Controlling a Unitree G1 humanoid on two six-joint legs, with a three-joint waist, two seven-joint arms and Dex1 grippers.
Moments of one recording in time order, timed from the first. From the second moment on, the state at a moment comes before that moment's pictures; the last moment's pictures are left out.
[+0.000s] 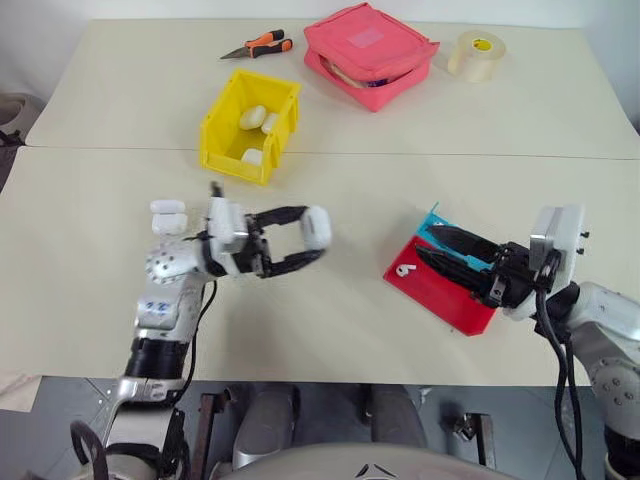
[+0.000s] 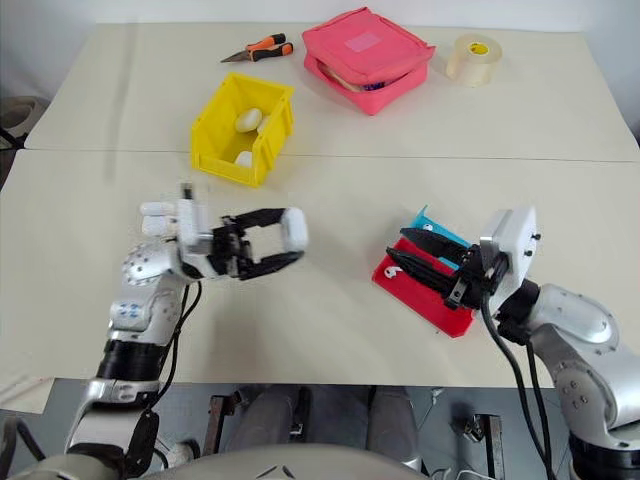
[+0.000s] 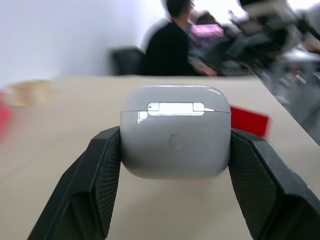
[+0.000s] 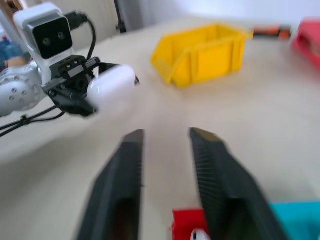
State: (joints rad) left arm -0.34 0.35 0.07 0.04 -0.48 -0.02 -1.07; right arm 0.06 -0.63 -0.28 -0.65 0.76 0.46 0.74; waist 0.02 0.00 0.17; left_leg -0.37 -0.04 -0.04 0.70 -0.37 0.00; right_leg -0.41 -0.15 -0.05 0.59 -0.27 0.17
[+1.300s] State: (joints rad) left arm -0.73 0.43 0.16 0.36 -0.35 0.16 -0.69; right arm 0.03 -0.57 -0.17 -0.59 0.55 0.26 0.73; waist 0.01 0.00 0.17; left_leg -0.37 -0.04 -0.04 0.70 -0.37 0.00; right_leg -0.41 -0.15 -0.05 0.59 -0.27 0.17
